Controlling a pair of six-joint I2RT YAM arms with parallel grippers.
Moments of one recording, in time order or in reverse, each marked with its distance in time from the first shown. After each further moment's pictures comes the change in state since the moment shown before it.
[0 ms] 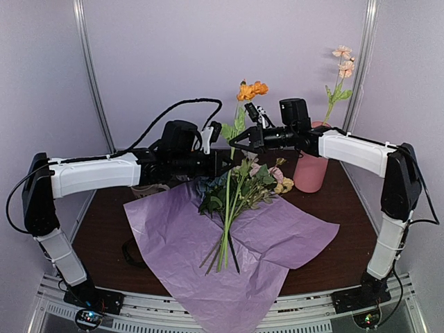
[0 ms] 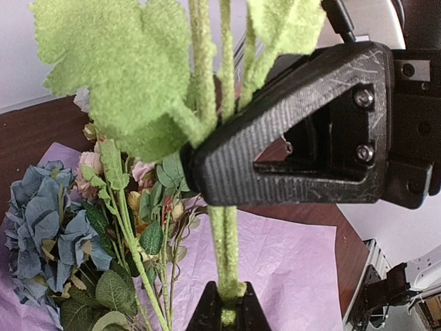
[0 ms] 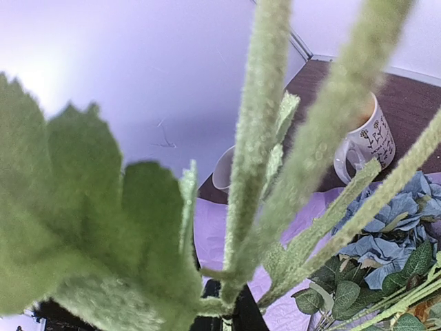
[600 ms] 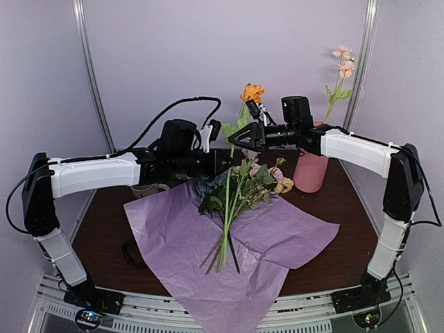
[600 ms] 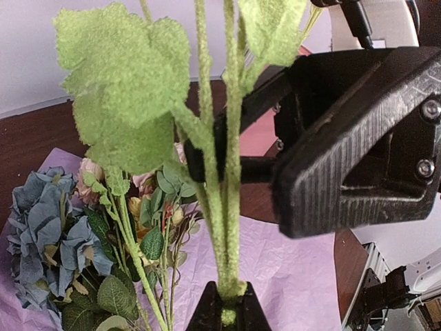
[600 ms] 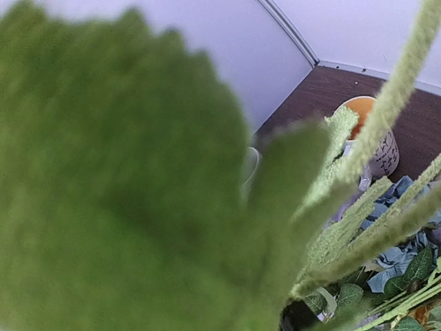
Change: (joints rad) left arm 0.005 -0.001 0.001 0.016 0.000 0.001; right arm -0.002 -0.021 0.000 0.003 -0.010 -0.010
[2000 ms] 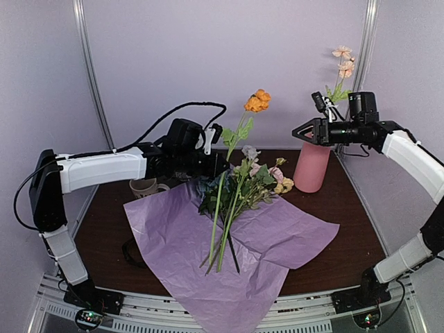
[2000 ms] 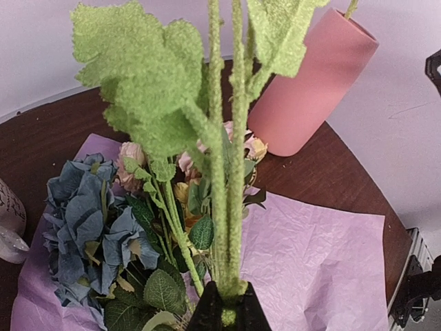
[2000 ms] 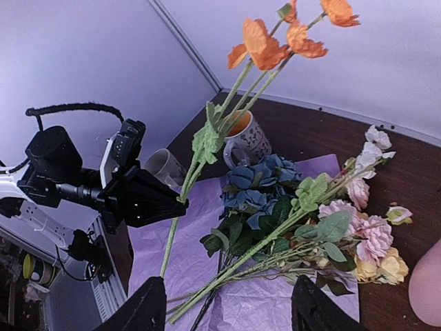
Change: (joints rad) left arm 0.028 0.074 0.098 -0.174 -0.069 0.111; right arm -0.343 -0.438 -0.195 -0.402 0.073 -0.344
